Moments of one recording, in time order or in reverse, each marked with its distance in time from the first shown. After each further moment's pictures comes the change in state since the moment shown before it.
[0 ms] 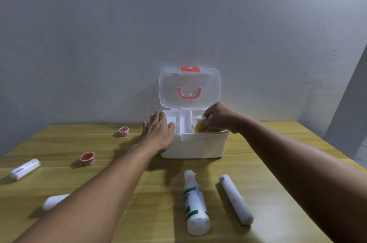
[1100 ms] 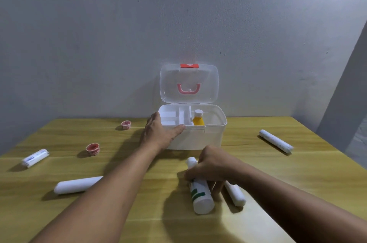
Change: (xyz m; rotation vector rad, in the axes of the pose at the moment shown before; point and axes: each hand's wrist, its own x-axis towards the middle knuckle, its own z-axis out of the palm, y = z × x) left_hand -0.030 -0.003 0.007 -0.283 0.157 -0.137; right_hand -0.127 -0.004 0.063 -0.095 -0.226 0.170
